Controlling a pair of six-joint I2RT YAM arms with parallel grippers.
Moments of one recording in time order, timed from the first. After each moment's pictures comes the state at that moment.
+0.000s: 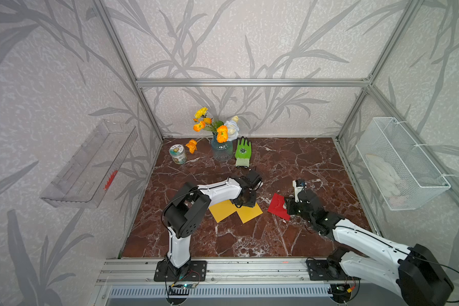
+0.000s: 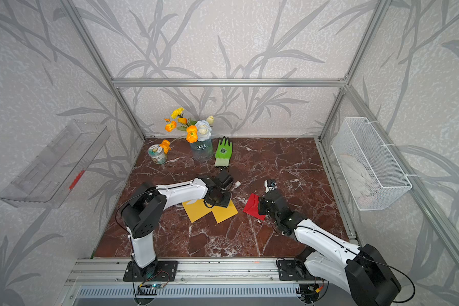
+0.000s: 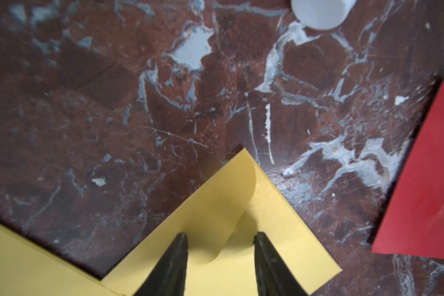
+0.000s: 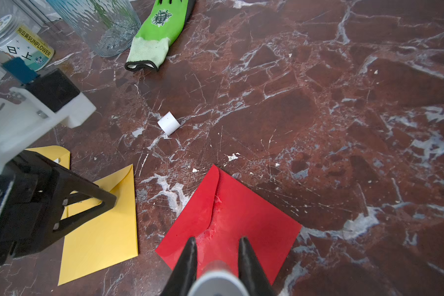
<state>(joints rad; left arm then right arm) -0.75 1.90 1.23 -0.63 0.00 -0.55 0.60 1.04 0.41 -0.03 0.17 0.47</state>
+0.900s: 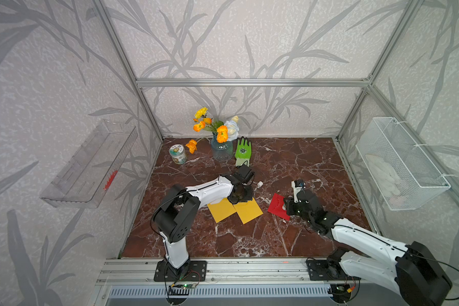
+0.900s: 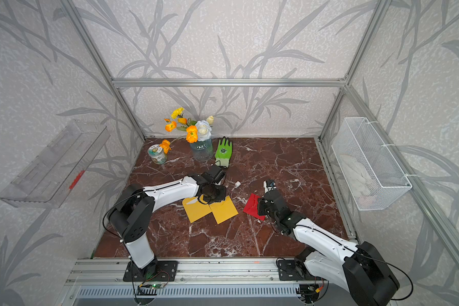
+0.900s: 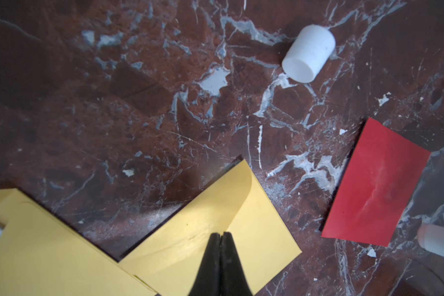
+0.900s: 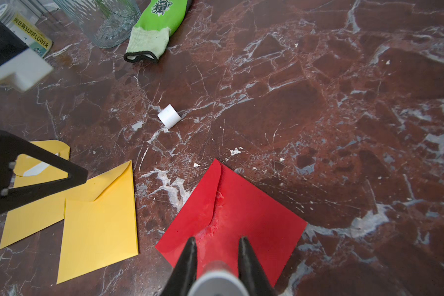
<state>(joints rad) -0.69 1.81 1.18 -0.57 0.08 -0.63 0.60 1.07 0.41 -0.02 0.16 0.47</state>
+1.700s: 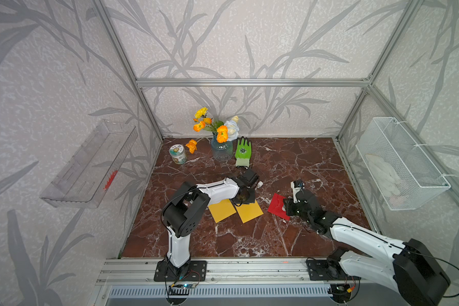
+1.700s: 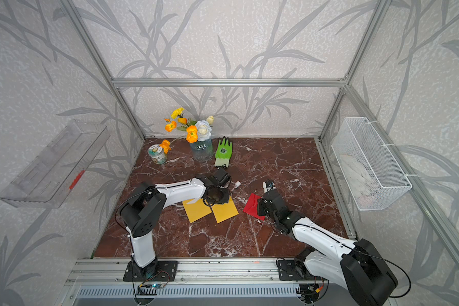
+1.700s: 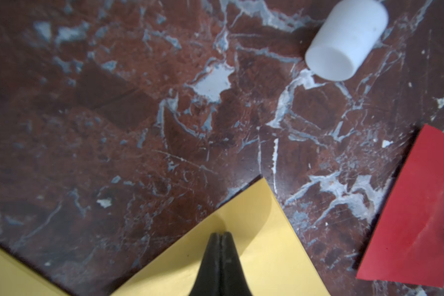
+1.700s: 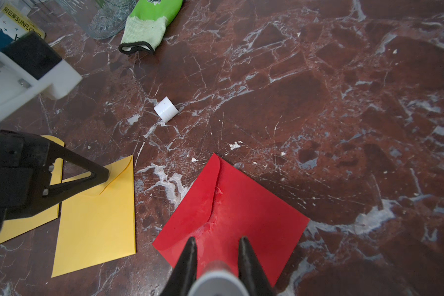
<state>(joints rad) -0.74 1.92 1.21 -0.54 -0.03 -0.61 0.60 1.09 0.41 -0.02 0.15 0.48</state>
